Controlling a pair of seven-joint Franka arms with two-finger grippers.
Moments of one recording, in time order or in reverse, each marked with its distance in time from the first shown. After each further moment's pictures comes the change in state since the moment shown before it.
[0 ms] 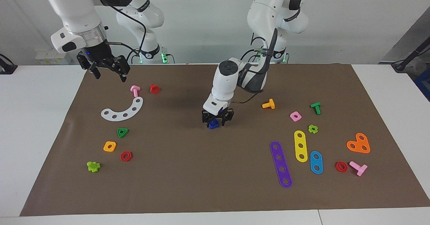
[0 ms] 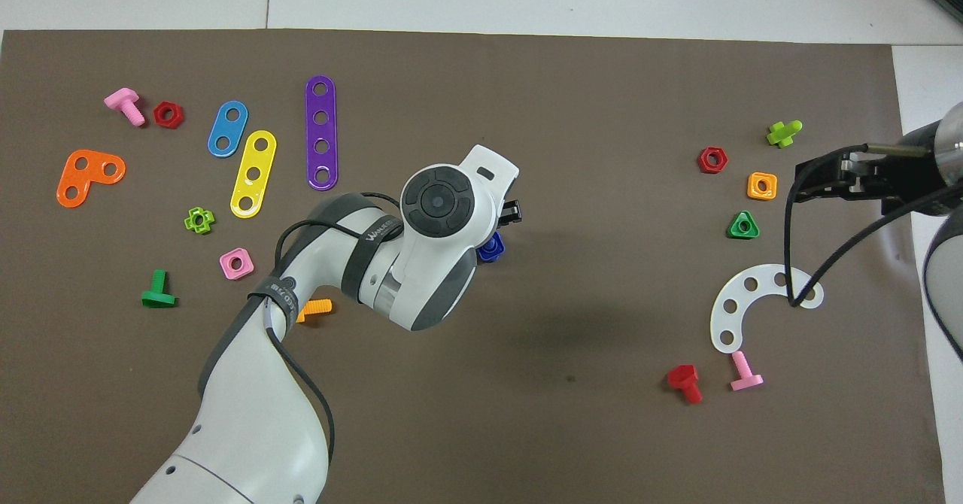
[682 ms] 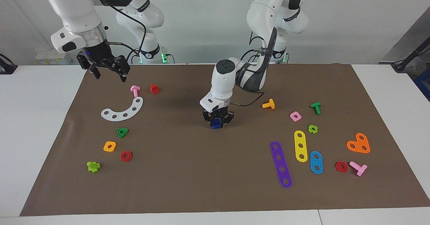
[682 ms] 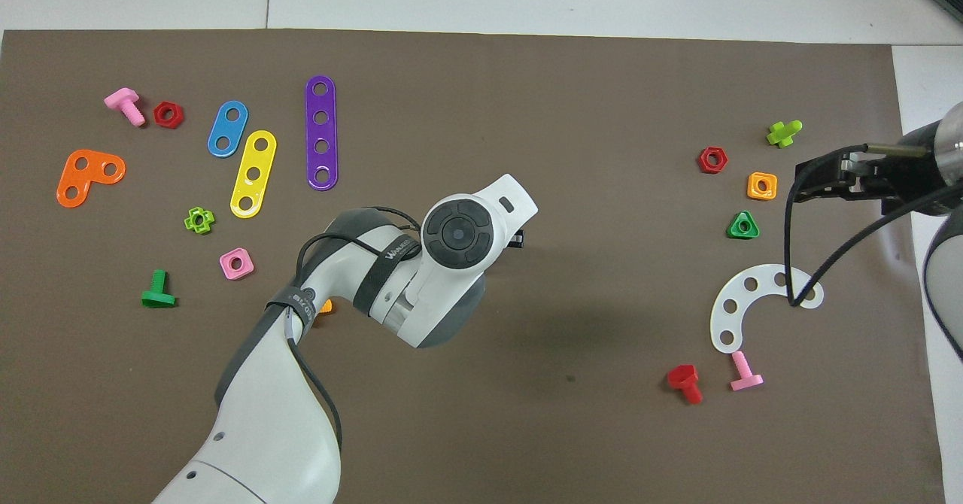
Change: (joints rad) left arm -0.001 -0.006 0.003 -0.005 0.079 0.005 0.139; right arm 0.000 0.000 0.000 0.000 0.000 0.000 0.000
